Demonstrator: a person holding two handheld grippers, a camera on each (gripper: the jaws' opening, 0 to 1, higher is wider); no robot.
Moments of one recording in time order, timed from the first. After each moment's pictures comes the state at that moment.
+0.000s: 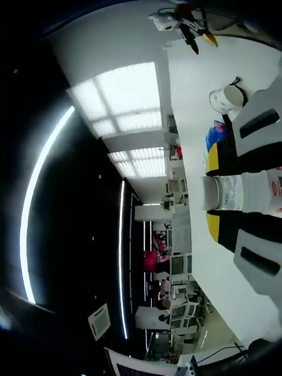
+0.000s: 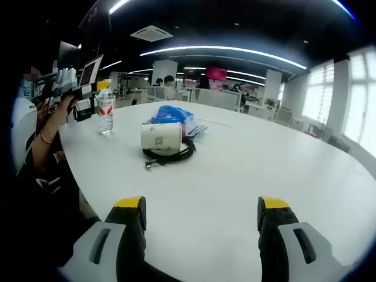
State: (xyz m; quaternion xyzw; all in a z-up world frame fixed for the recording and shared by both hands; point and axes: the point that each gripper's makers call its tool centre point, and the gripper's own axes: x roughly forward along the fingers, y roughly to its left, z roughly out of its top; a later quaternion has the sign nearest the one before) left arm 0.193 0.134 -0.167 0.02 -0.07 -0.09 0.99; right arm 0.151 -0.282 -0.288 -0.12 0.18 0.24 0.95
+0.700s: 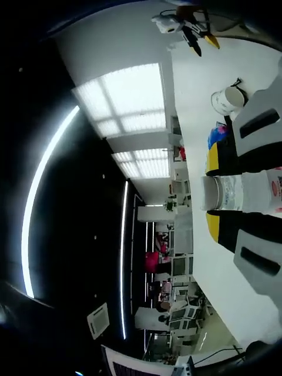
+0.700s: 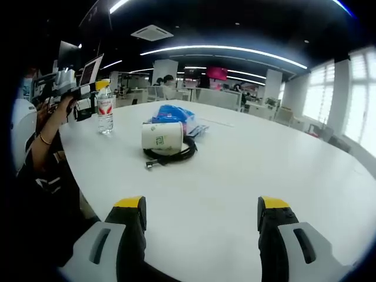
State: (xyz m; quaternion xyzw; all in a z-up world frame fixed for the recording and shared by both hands) left arm 0.191 0.136 -0.168 0.01 -0.08 -0.10 0.99; right arm 0.152 -0.280 -0.291 -0.12 0.18 0.24 0.95
